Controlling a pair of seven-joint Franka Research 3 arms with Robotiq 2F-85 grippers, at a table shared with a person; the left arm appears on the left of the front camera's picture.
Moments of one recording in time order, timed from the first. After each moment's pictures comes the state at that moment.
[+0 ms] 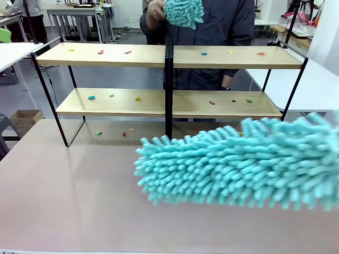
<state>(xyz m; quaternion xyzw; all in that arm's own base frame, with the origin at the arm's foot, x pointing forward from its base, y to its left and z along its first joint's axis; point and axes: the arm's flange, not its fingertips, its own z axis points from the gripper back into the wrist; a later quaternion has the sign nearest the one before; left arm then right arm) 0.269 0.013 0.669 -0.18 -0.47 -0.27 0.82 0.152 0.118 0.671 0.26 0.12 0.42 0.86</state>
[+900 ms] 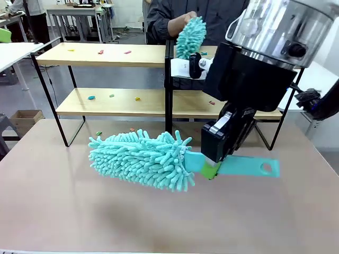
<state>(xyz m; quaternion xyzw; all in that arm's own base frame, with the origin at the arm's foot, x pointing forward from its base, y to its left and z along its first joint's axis) 0.269 0.013 0.669 -0.18 -0.47 -0.27 0.82 0.186 0.291 0.598 0.16 0.01 0.38 0.91</state>
